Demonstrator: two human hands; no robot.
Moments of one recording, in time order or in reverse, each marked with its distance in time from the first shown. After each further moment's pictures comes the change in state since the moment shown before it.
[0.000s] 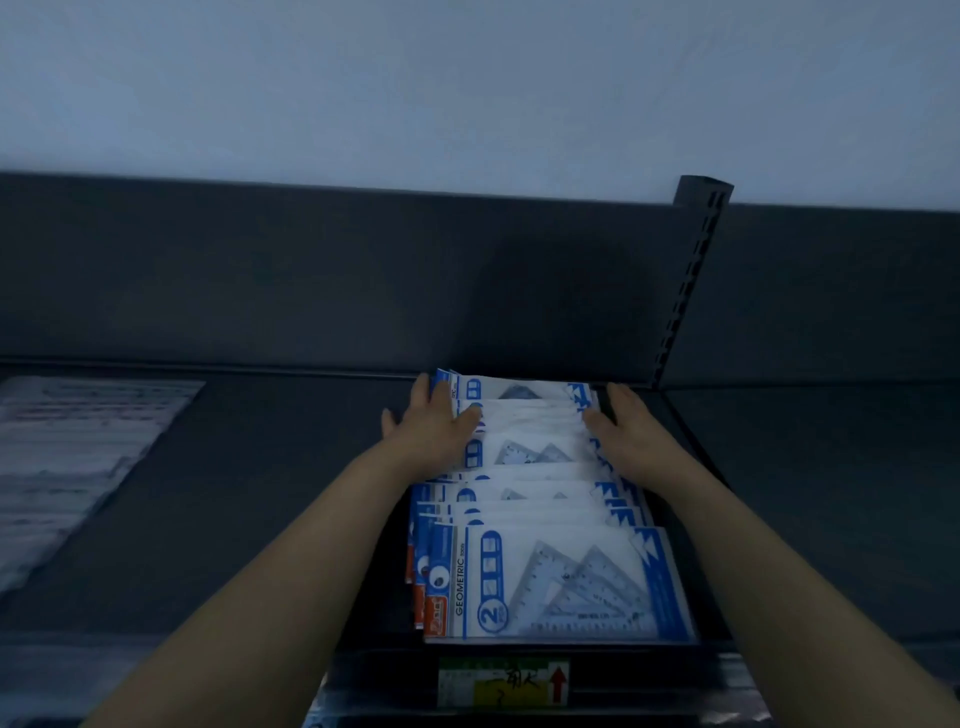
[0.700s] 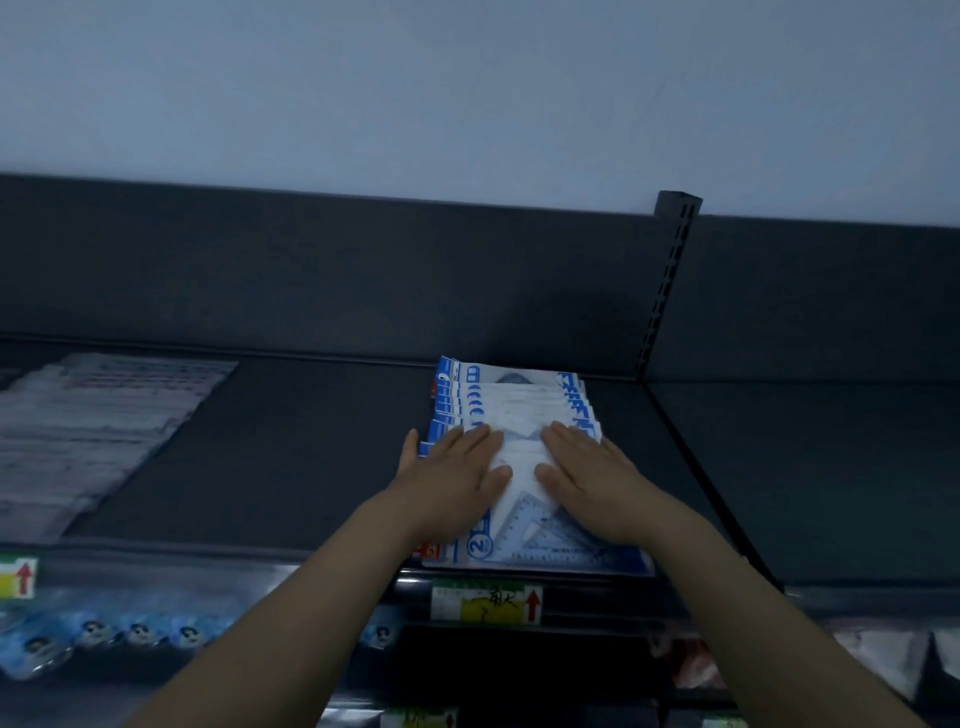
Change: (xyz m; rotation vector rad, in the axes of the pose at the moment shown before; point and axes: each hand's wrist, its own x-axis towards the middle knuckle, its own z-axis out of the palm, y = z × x) left_hand -0.089 0.009 0.035 0.316 -0.038 0.228; right_hand -0.072 0.005 0.020 -0.635 -0.236 -0.175
